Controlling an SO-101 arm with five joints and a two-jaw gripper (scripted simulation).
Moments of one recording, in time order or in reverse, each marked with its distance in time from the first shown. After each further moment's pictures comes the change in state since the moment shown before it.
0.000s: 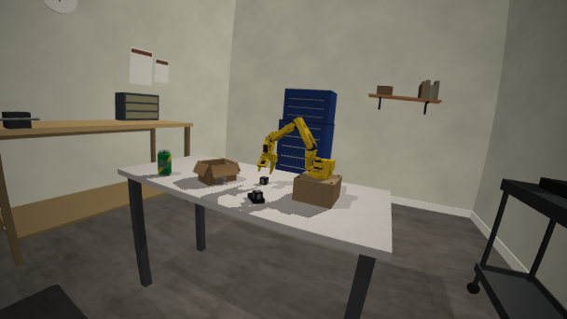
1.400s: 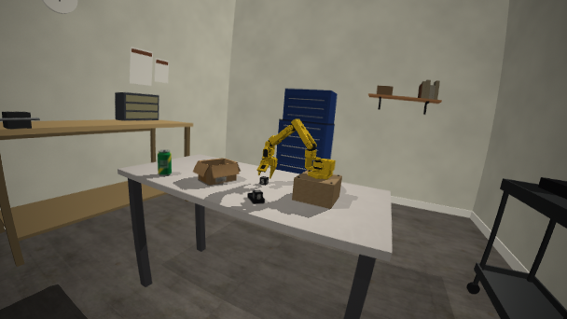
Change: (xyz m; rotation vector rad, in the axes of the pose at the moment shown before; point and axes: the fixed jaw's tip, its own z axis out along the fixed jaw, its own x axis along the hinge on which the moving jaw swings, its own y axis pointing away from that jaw) arm 0.004 -0.001 0.022 0.004 0.001 -0.001
